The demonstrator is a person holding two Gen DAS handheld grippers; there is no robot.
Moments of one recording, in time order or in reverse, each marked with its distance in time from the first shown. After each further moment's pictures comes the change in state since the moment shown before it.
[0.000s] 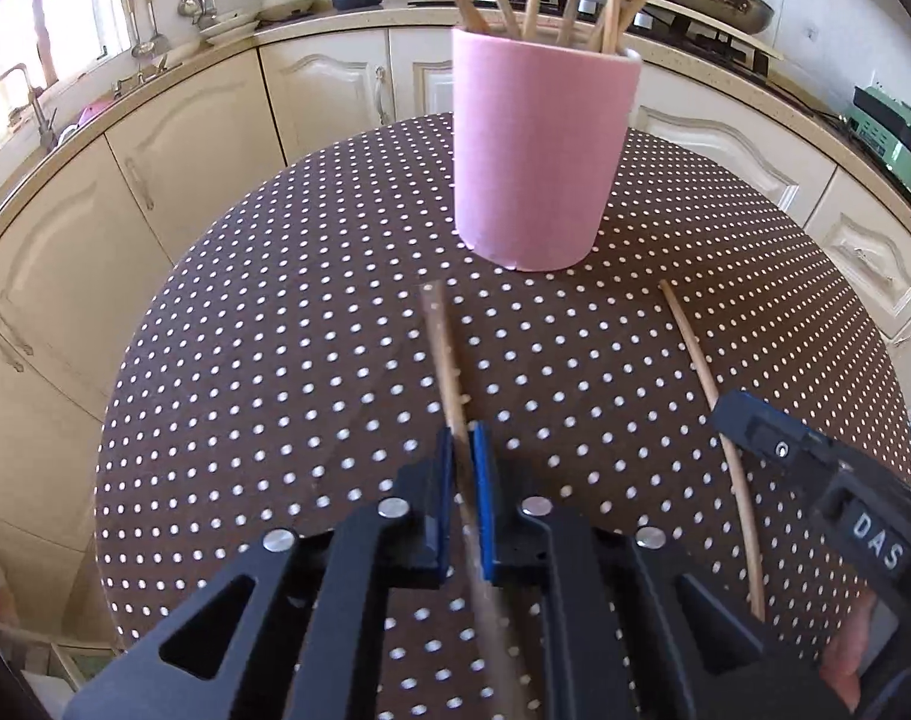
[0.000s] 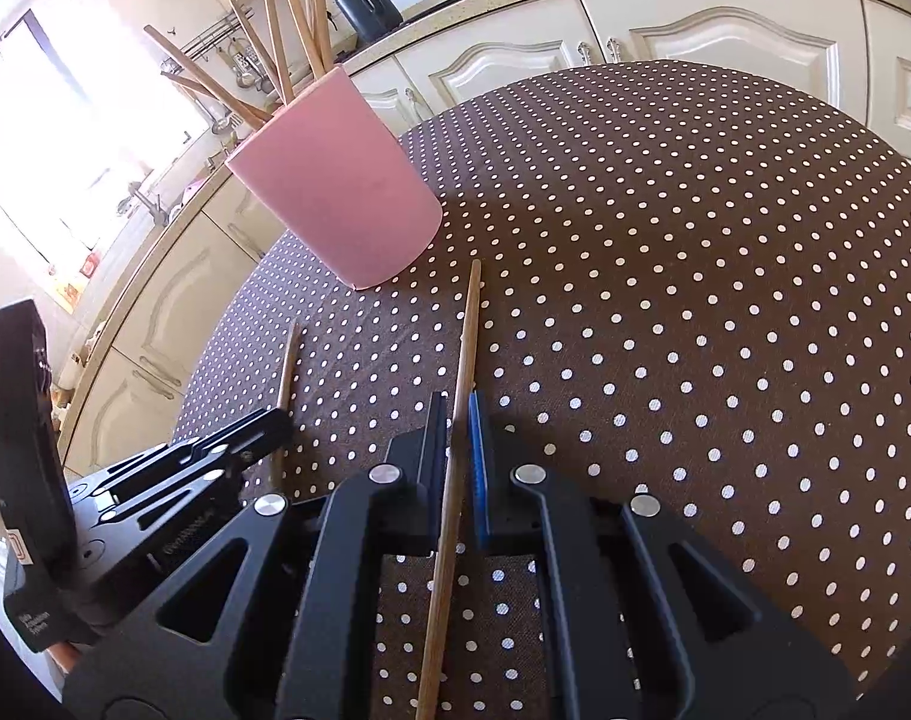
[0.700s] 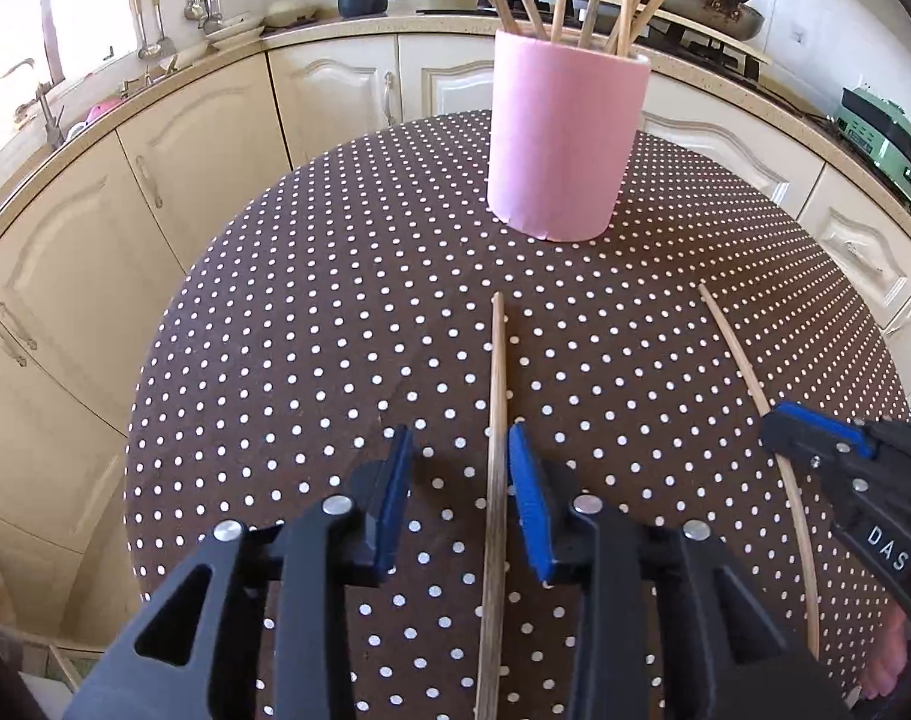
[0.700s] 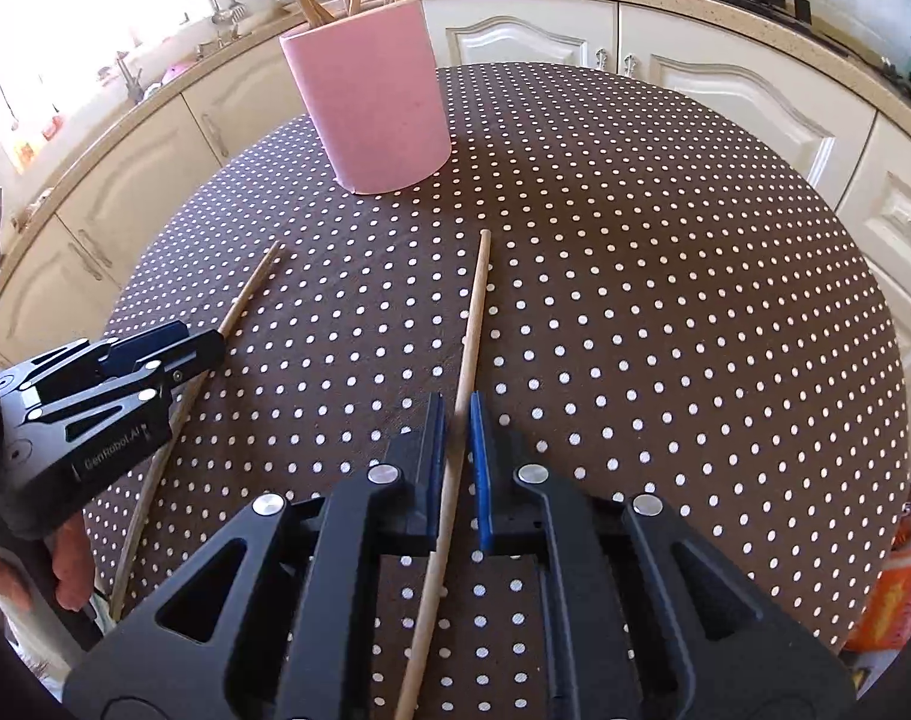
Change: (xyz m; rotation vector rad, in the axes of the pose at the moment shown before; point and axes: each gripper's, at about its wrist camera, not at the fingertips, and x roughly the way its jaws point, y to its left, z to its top) left arm -0.027 0.041 -0.047 0.002 -0.032 0.005; right arm -0.008 0.042 -0.023 -0.238 0.103 -0.203
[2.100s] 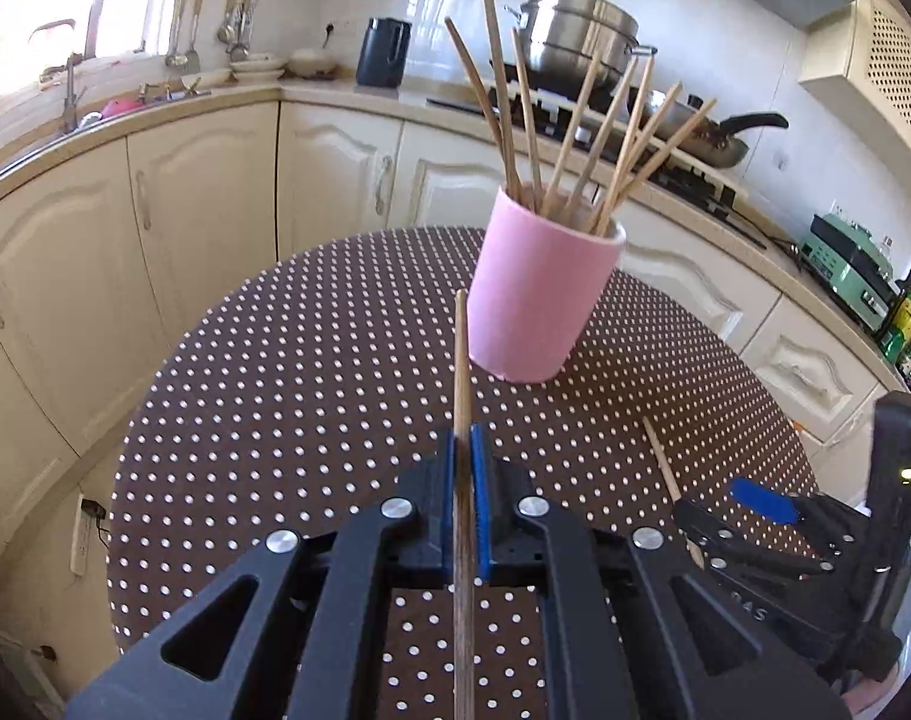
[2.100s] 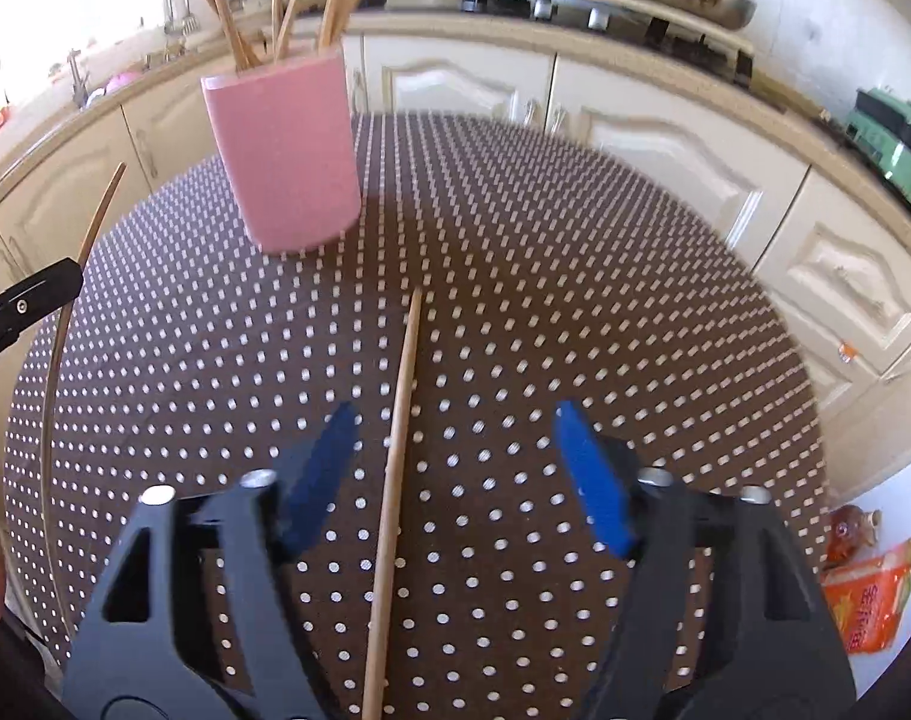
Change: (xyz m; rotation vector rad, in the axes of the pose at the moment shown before) left arm -0.031 0.010 0.028 -0.153 -0.197 -0.137; right arm 0.004 -0.010 0.016 -0.041 -0.050 -0.206
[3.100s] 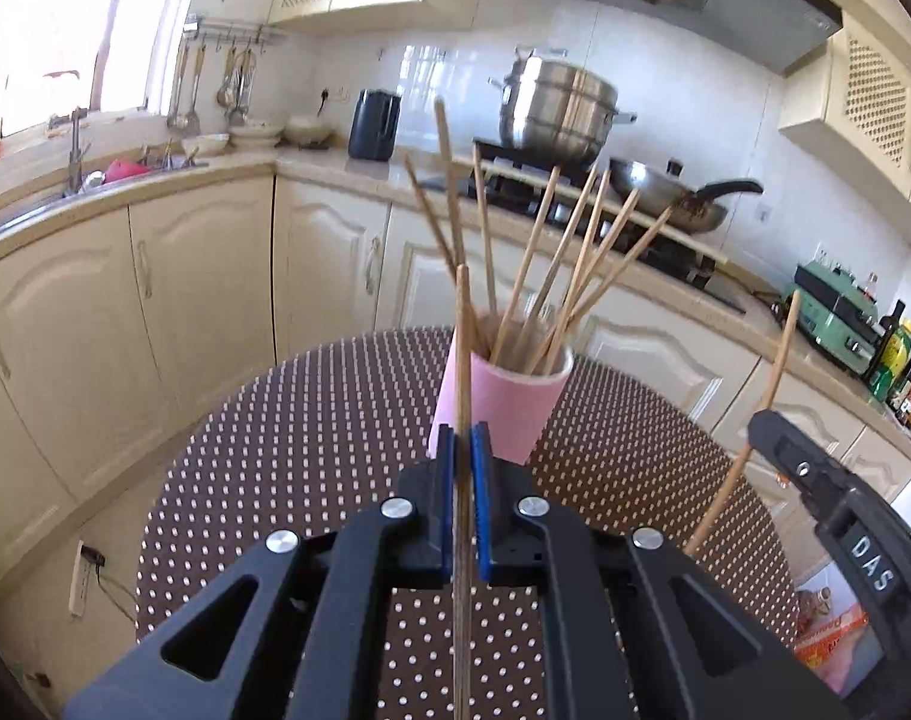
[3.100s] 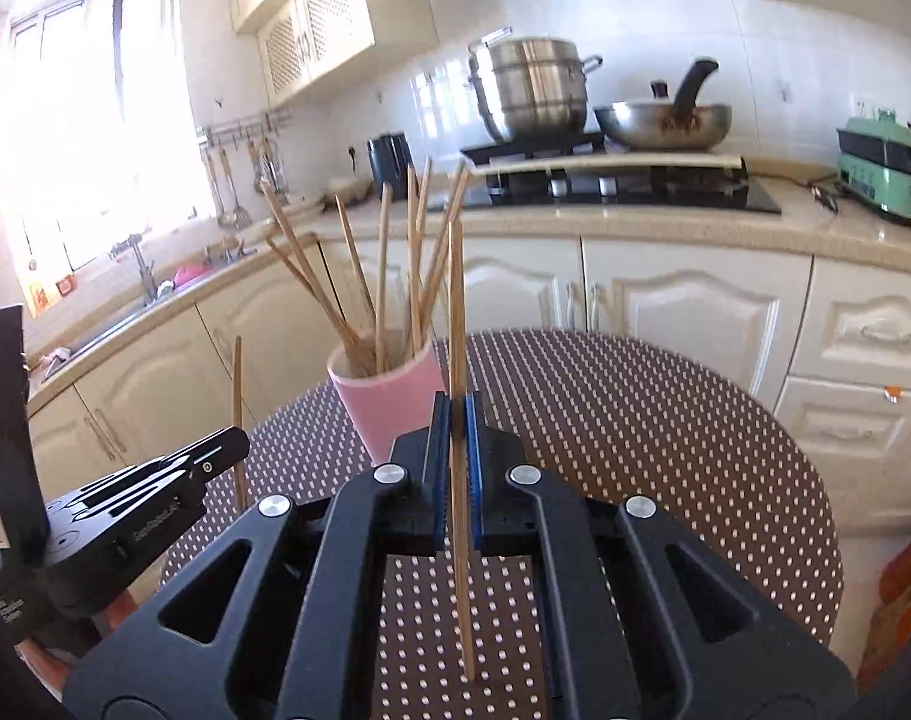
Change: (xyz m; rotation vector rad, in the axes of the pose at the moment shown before) left arm -0.042 -0.024 0.044 0.006 -0.202 0.000; right arm -0.120 0.002 0.040 0.157 -0.481 0.179
